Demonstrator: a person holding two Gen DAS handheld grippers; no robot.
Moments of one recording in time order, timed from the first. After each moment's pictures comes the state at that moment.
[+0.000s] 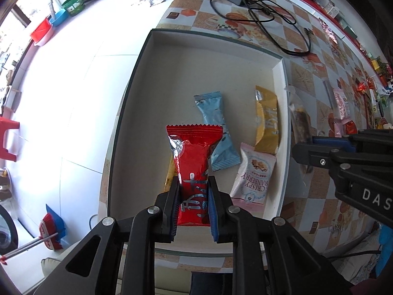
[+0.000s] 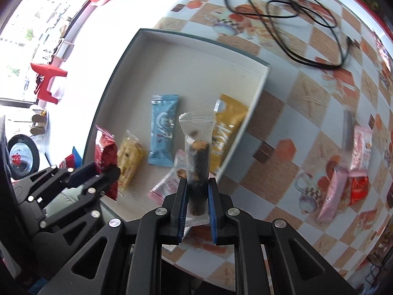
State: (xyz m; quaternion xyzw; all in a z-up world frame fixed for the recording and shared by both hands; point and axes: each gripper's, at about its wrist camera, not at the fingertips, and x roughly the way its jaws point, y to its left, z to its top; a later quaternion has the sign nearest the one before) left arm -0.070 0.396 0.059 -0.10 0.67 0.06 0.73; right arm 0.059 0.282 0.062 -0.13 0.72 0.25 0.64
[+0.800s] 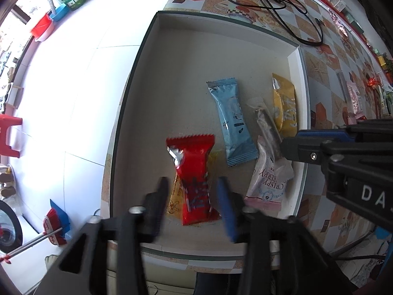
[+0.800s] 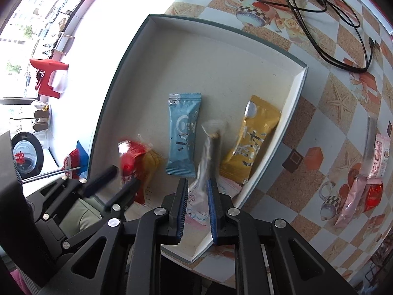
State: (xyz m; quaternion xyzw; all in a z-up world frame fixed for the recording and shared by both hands) left arm -0.058 0.395 0.039 -0.09 0.69 0.08 0.71; right arm 0.064 0.326 0.031 -0.14 0.75 0.25 0.60
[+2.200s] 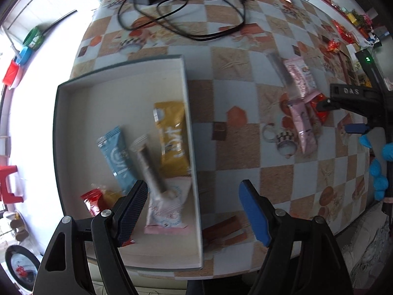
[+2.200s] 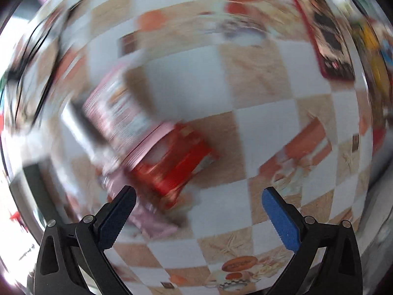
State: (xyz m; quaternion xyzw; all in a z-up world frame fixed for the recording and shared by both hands) left arm 0.021 0.249 0.060 -0.01 0.70 -0.02 0.71; right arm 0.151 0.022 -0.020 0.11 0.76 -0.10 0.63
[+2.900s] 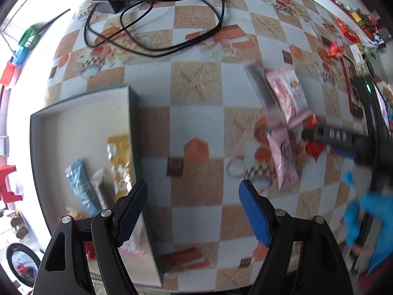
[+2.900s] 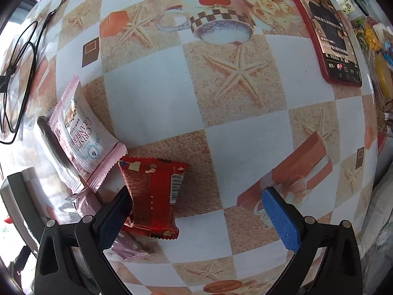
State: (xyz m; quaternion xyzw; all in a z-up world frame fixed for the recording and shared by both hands) left arm 0.078 0.195 0.042 -0.02 0.72 -0.01 0.70; right arm 0.137 0.007 -0.059 0.06 0.76 -0.09 0.64
